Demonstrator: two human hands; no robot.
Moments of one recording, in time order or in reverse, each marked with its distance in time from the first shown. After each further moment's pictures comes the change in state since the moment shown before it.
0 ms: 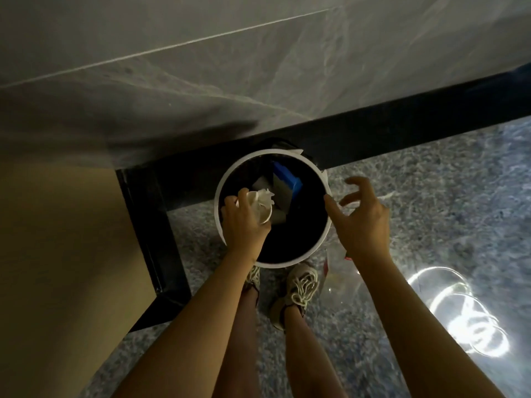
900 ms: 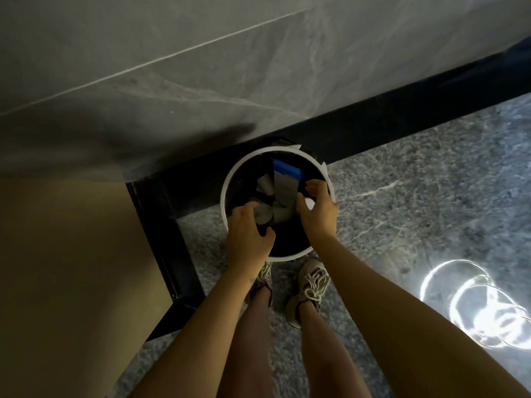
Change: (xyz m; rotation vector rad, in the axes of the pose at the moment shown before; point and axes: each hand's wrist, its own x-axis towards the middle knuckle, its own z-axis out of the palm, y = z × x) left_hand -0.037 -0.005 -0.023 -0.085 -0.068 0.092; right_hand -0.006 0.010 0.085 0.205 -0.007 0.092
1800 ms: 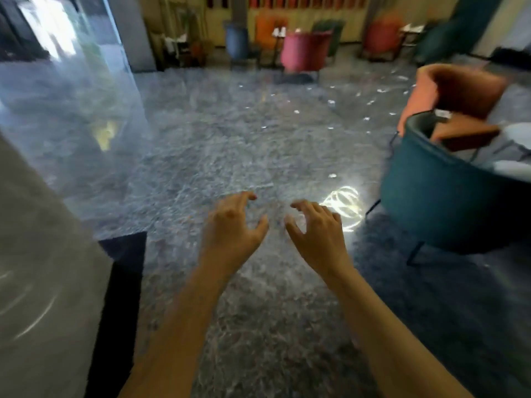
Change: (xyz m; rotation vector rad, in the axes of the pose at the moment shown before) left_hand -0.545 0.457 0.071 0.194 -0.560 1.796; right_hand -0.487 0.102 -0.556 -0.206 1.341 0.407
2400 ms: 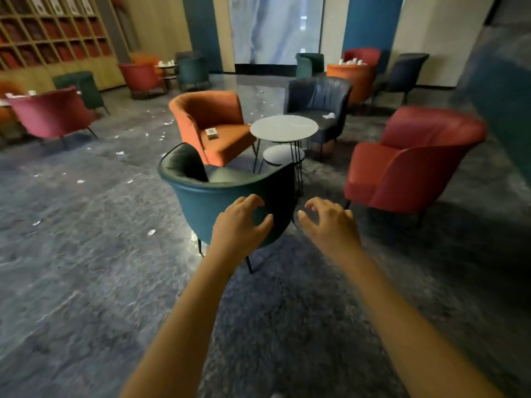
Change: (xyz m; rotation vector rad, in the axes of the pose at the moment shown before) left_hand 0.063 0.489 0.361 -0.258 -0.527 0.625; right_hand -0.090 0.451 -0.374 -0.417 0.326 0.704
